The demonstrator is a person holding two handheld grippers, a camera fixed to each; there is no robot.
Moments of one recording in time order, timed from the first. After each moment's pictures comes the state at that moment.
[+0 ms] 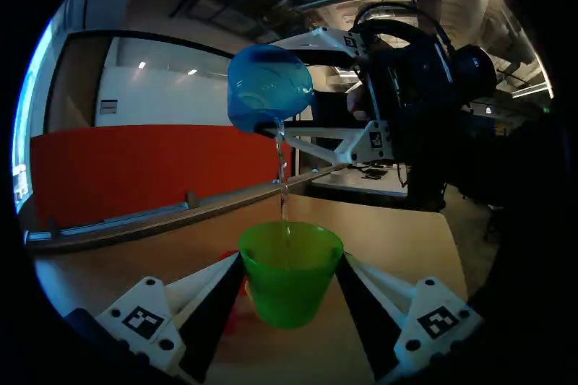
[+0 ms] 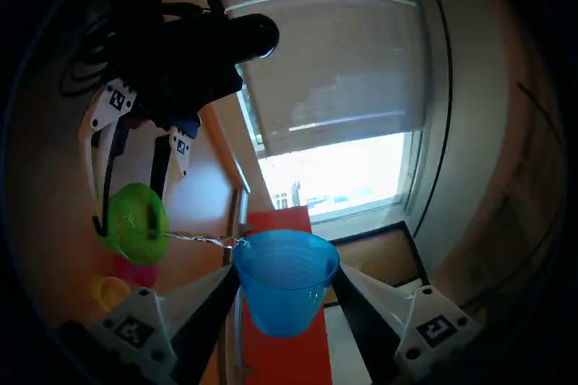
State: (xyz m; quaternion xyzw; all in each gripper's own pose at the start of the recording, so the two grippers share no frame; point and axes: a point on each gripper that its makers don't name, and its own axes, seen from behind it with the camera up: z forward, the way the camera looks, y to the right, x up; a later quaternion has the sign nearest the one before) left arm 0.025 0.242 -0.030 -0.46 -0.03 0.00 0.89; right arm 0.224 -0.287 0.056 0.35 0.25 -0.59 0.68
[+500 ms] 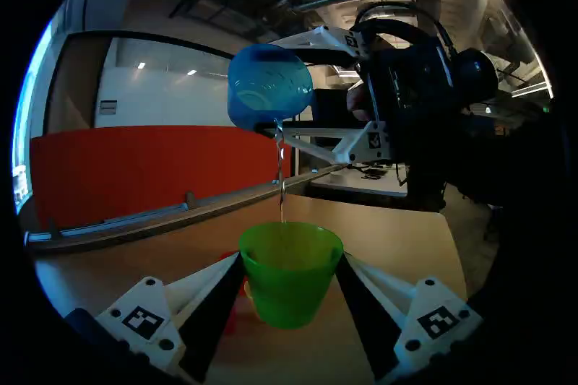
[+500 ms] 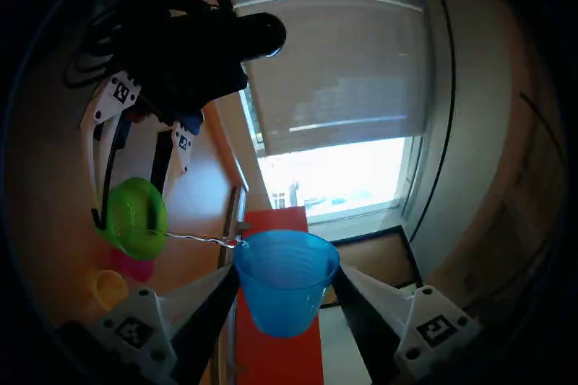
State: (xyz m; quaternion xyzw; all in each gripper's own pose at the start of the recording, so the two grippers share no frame) left arm 0.027 0.243 -0.031 -0.46 -0.03 0.00 0.89; right arm 0.227 -0.284 0.056 0.35 0.25 -0.61 0.67
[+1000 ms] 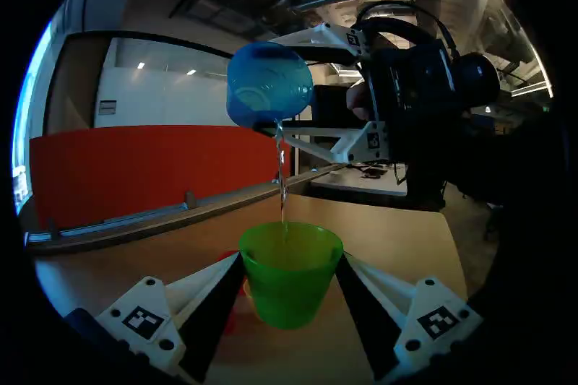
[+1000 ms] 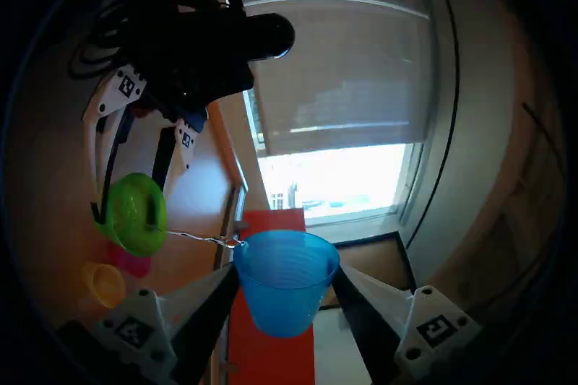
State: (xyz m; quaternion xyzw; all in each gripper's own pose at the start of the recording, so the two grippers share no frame) left arm 0.026 0.242 -0.031 -0.46 -0.03 0.01 0.89; right arm 0.230 -0.283 0.057 0.34 0.27 -0.62 0.65
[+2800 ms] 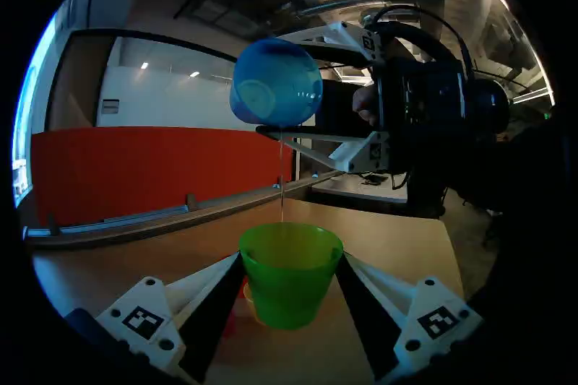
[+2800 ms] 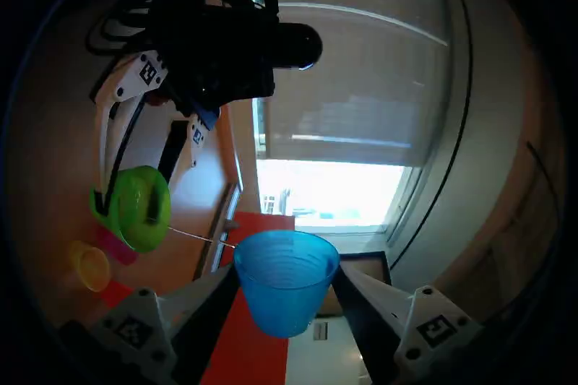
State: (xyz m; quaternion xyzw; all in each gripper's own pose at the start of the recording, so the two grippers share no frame) left arm 0.034 0.239 -0.032 -0.46 -0.03 -0.01 0.89; right arm 0.238 -0.308 0.025 0.32 0.30 -0.66 0.61
